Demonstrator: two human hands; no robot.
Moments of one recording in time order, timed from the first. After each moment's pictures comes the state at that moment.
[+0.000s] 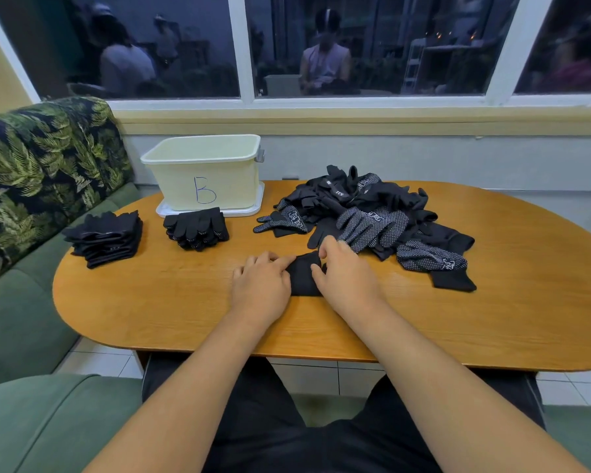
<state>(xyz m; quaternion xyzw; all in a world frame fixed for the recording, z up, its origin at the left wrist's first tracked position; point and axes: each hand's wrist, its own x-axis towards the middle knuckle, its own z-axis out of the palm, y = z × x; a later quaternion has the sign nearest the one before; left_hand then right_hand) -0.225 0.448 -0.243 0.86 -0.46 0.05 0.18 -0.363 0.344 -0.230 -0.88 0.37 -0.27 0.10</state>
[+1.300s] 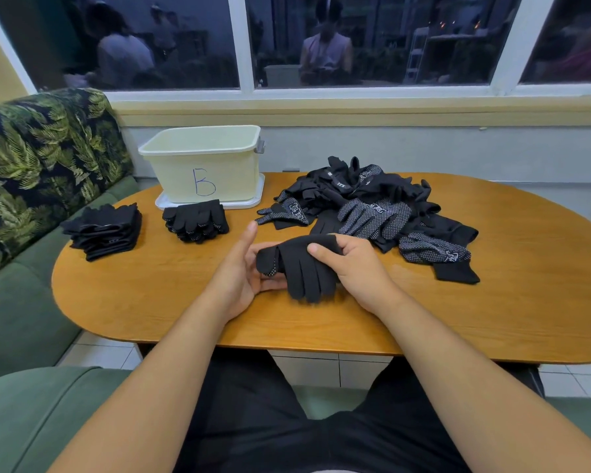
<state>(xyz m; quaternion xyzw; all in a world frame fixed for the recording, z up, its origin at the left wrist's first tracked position) -0.205 0.479 -0.211 0.52 -0.31 -0.48 0.63 -0.381 0.339 -0.219 -0.69 0.18 -0.32 0.63</state>
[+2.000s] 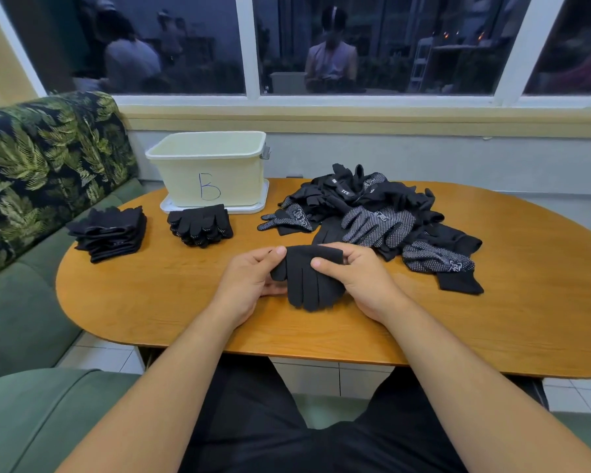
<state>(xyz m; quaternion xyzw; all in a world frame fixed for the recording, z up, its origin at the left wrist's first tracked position) -0.215 0.479 -0.215 0.58 -0.33 -0.37 0.64 -0.382 0.336 -0.221 -0.65 0.18 -0.29 0.67</state>
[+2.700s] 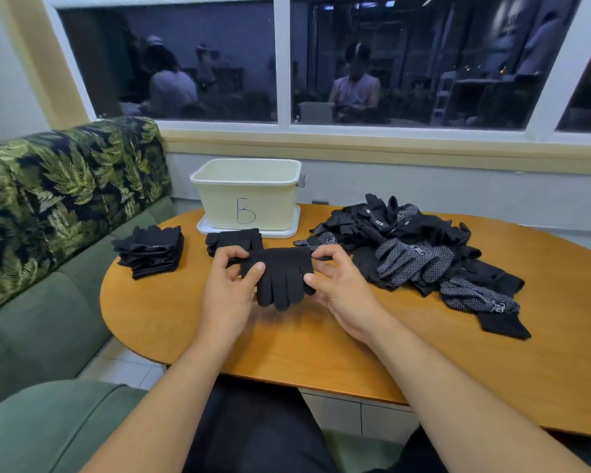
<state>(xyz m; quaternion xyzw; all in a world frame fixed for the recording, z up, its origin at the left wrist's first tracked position) -0.164 0.523 -0.201 0.61 -0.27 -0.14 0.73 -0.300 0.373 -0.207 -0.59 0.13 -0.26 0.75</state>
